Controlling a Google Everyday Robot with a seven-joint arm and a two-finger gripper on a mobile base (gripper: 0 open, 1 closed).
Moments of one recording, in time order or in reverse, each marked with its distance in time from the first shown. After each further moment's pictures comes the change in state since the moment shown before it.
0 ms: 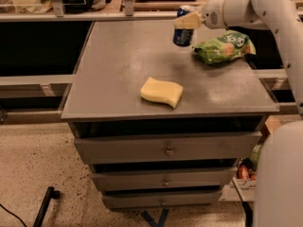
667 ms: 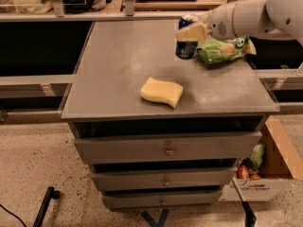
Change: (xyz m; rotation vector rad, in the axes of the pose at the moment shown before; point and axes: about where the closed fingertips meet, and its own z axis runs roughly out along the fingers) arm 0.006 0.076 -0.049 -0.024 0.040 -0.047
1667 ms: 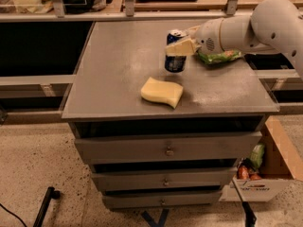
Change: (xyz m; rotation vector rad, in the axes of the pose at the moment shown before) arm 0.024 0.036 0.026 -0.096 -0.008 -0.014
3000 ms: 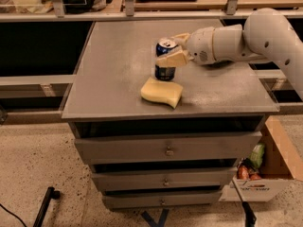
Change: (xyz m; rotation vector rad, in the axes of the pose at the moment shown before) arm 0.002 0.047 0.014 -0.137 -0.066 -0.159
